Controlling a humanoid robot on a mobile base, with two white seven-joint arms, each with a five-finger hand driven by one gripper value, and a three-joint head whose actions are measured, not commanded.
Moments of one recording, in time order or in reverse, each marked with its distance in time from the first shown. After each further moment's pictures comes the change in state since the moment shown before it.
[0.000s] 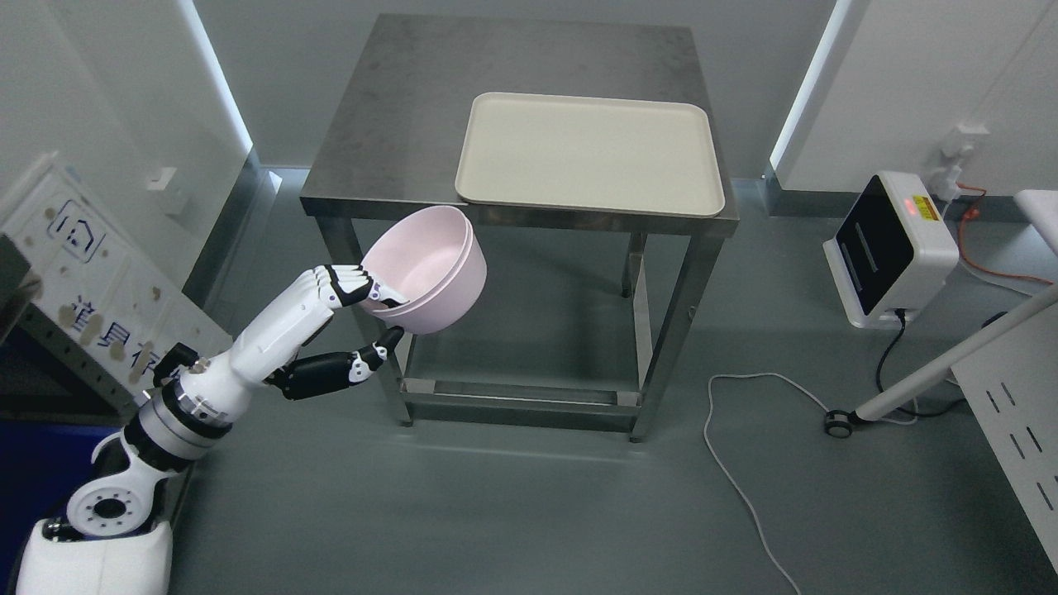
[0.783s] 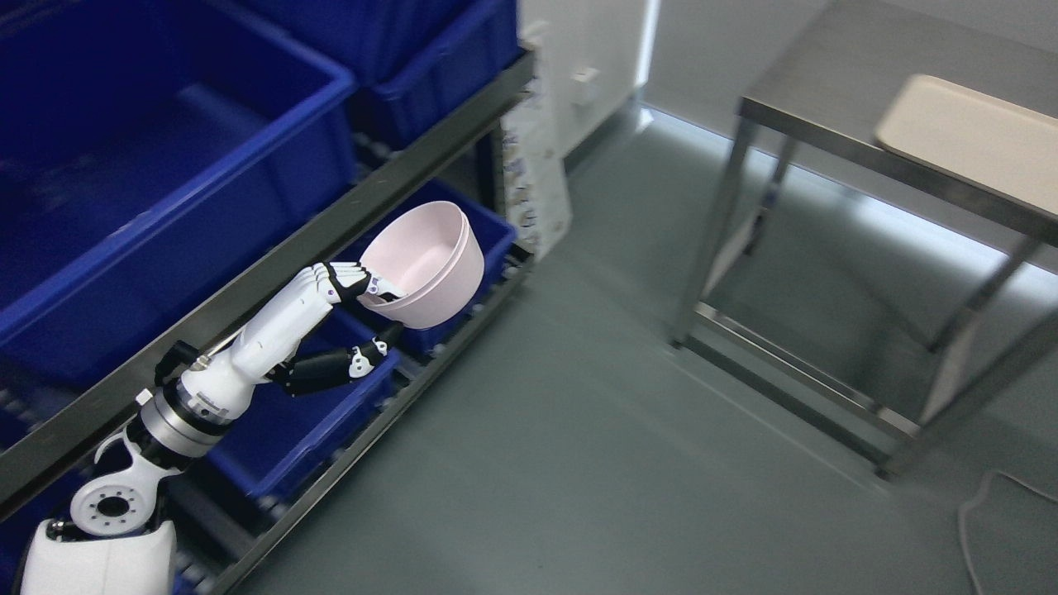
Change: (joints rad) left arm -0.009 -0.026 -0.003 -0.003 -0.003 0.019 0.003; right arm 0.000 0.000 0.000 0.000 0.000 0.000 0.003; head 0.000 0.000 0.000
